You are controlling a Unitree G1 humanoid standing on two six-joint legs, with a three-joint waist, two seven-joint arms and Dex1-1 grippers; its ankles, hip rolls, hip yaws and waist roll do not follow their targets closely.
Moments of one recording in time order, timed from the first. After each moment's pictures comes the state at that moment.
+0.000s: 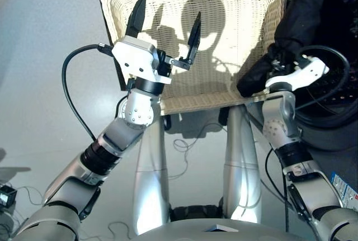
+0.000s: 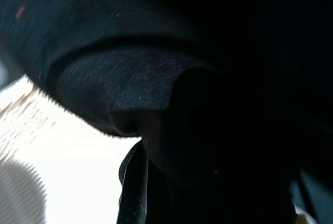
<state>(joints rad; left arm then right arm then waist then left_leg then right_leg) -0.56 0.56 -0.51 -0.24 -0.35 -0.35 0.40 -0.50 -0.36 0.09 0.35 0.93 -0.54 -0.32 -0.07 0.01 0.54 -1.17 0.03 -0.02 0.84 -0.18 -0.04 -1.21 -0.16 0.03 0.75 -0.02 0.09</state>
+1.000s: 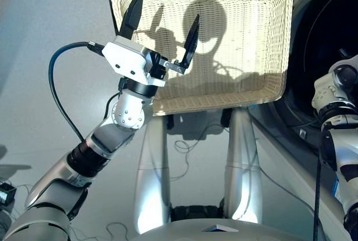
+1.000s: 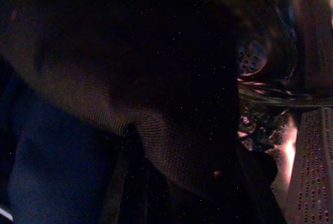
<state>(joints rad) -0.58 0.67 -0.56 -0.31 -0.40 -0.37 0.38 -1.00 -0.69 0.08 1.25 0.83 -0.31 -0.49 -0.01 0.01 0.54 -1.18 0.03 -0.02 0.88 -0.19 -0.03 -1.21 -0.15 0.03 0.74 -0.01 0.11</state>
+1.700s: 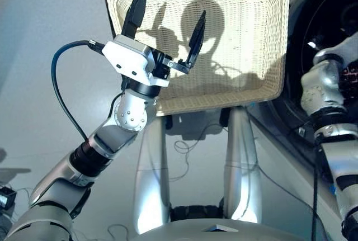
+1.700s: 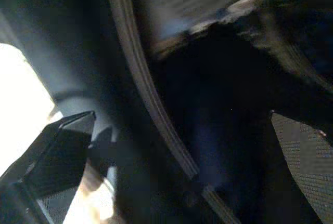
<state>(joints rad) -0.59 0.61 -0.54 -0.32 -0.40 -0.37 0.38 -0.73 -0.58 0.27 0.60 0.70 -0.36 -0.45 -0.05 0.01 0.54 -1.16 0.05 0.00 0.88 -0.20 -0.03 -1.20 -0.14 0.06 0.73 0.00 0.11</state>
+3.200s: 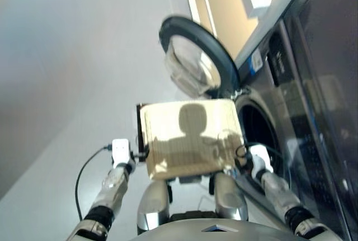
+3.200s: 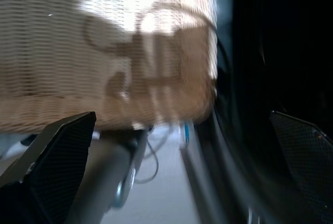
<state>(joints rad) -0.02 0.25 -0.11 1.13 -0.36 -0.22 -0.08 0.00 -0.29 0.26 1.05 0.32 -0.18 0.09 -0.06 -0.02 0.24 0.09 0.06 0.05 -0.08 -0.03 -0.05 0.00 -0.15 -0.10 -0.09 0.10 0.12</state>
